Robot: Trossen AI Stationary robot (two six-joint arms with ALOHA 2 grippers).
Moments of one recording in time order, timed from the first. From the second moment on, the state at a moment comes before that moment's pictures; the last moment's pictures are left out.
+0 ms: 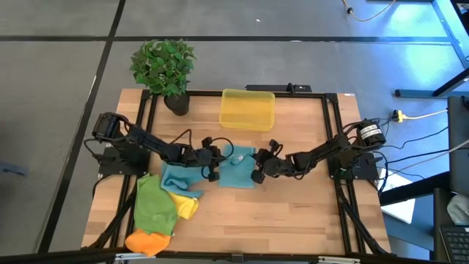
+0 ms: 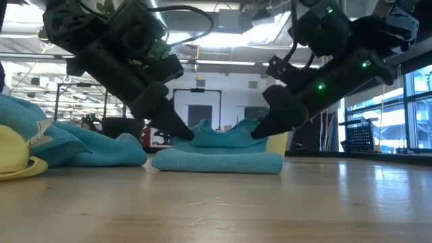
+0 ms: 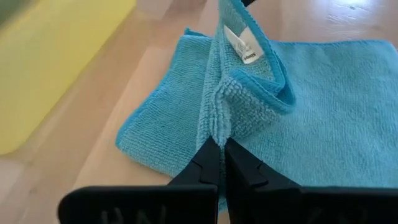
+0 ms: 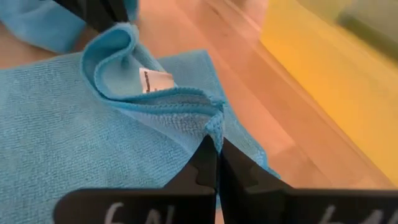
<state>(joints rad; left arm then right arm) -0.10 1.65 0.59 0.39 -0.35 -0.16 0.20 1.74 0.65 0.39 0.64 0.36</state>
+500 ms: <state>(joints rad) -0.08 1.65 0.59 0.40 -0.39 -0.19 0.18 1.74 0.65 0.27 0.71 0.47</state>
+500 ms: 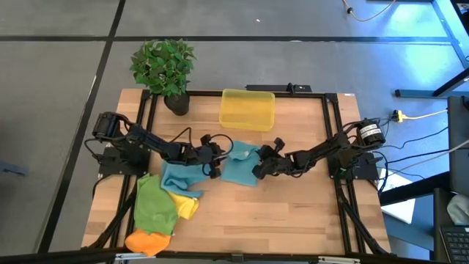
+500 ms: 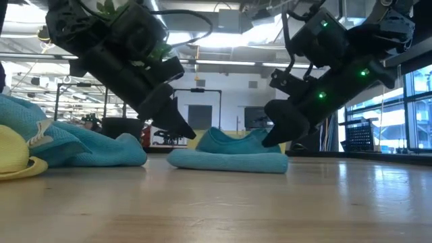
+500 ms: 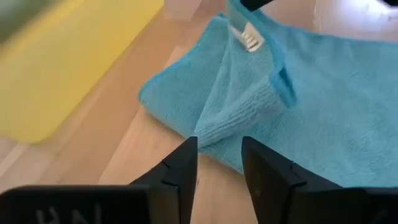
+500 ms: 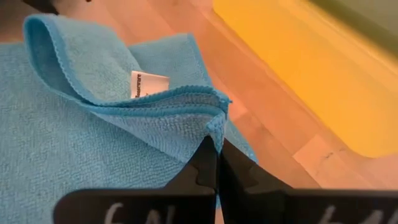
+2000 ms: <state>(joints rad) -0.25 1.65 0.59 0.46 -0.24 -0.20 0.19 1.62 0.66 0.13 0.66 0.52</state>
